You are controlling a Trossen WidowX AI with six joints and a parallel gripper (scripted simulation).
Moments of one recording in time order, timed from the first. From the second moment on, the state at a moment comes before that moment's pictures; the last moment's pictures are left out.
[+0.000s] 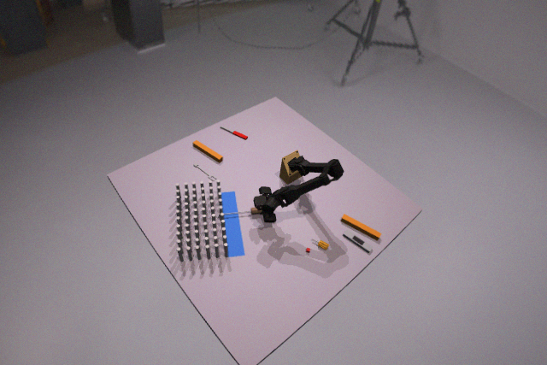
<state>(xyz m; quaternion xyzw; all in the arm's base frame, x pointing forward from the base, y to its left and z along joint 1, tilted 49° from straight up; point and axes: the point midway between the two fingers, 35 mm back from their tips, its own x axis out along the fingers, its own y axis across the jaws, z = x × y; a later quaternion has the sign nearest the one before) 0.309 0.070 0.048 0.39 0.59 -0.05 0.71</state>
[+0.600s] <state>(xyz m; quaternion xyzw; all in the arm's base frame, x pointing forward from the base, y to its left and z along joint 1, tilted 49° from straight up) 0.299 0.075 0.052 0.39 0.59 -0.05 0.71</state>
